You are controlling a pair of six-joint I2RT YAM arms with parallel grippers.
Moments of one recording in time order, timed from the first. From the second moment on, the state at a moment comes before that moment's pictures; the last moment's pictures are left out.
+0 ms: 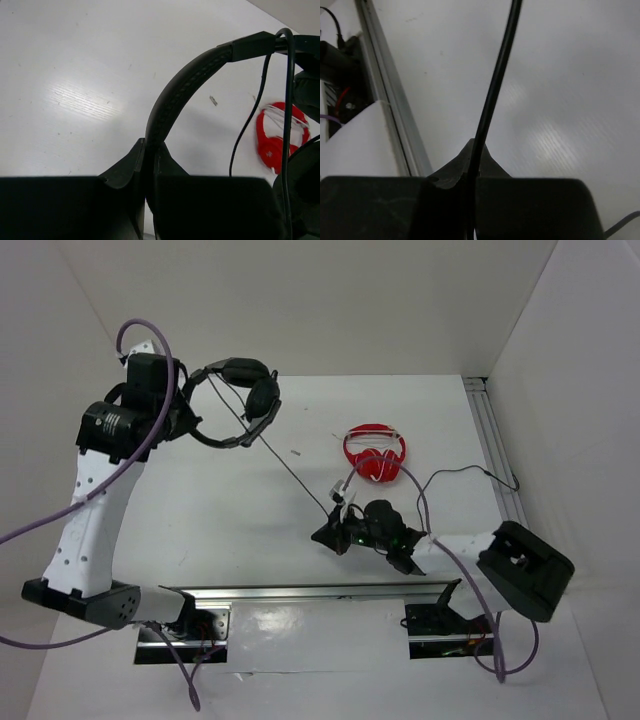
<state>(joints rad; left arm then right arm) -0.31 1.33 1.88 -1.23 -0.40 -0.64 0.81 1.39 0.35 0.72 -0.34 0.29</state>
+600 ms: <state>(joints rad) -0.12 1.50 1.59 -1.14 -0.44 -0.66 1.40 1.14 0.69 0.27 0.08 0.27</state>
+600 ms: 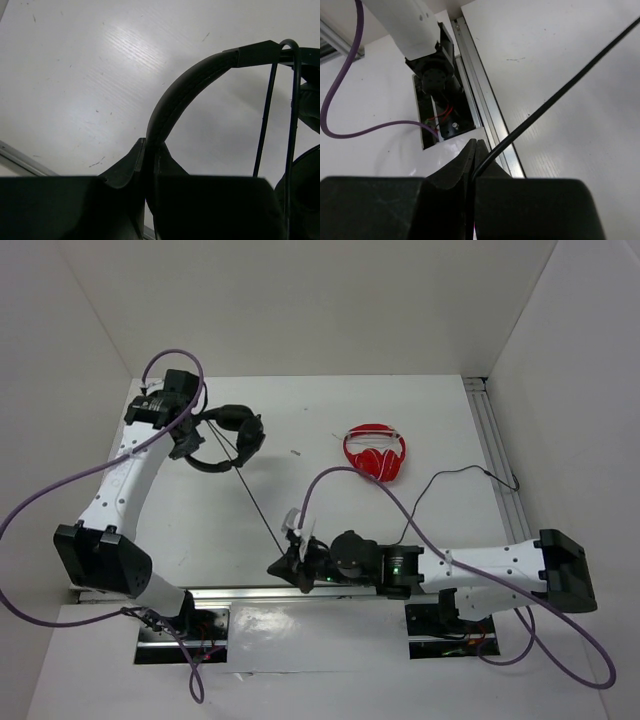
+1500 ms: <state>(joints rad) -0.63 1.35 1.17 -0.98 -0.39 -0.39 1.10 1.26 1.27 -0.51 0.14 -0.16</state>
